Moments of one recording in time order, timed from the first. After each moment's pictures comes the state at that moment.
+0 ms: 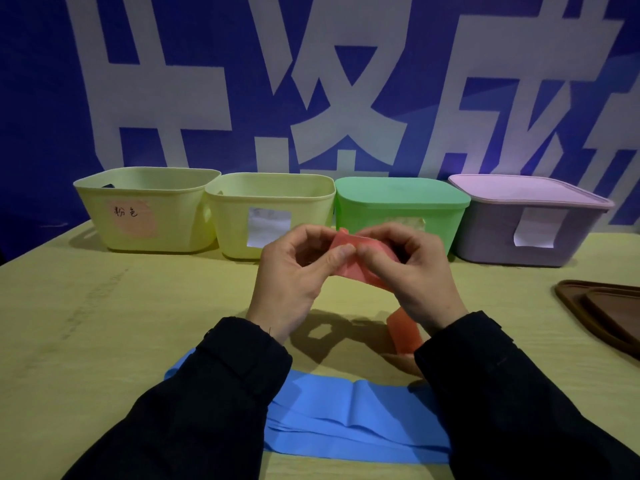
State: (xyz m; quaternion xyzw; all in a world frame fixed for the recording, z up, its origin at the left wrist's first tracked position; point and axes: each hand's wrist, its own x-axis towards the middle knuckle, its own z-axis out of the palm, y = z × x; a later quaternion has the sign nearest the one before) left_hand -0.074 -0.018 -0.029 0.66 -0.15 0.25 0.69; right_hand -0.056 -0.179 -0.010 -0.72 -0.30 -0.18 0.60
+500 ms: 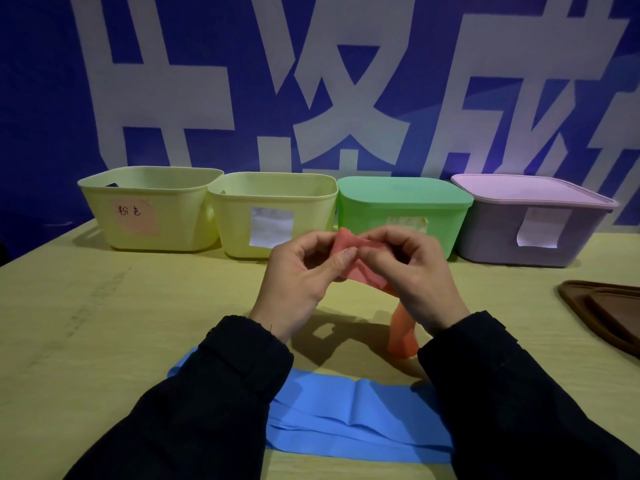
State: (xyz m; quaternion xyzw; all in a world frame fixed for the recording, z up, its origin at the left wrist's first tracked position) left_hand -0.076 -0.018 -0.030 0.67 -0.16 0.20 0.70; right_hand -0.059 -0.178 -0.008 -0.69 -0.32 -0.14 0.63
